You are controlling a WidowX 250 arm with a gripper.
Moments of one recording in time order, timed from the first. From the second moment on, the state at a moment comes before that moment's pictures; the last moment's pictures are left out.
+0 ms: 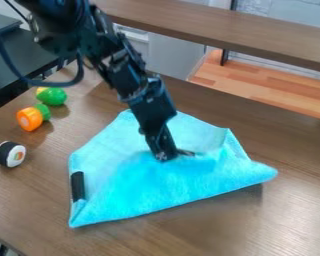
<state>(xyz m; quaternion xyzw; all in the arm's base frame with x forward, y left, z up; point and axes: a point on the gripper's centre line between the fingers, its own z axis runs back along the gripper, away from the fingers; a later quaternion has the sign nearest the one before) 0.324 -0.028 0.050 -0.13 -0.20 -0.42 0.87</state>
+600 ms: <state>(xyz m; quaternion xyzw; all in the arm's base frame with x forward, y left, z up) 0.374 0.015 0.067 -0.16 -0.18 -0.40 0.89</state>
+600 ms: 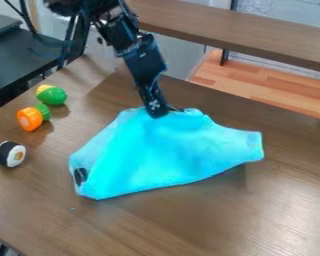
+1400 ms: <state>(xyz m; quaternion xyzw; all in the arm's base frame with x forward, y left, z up) 0.423 0.061 0.070 -0.18 -0.16 -0.37 0.90</state>
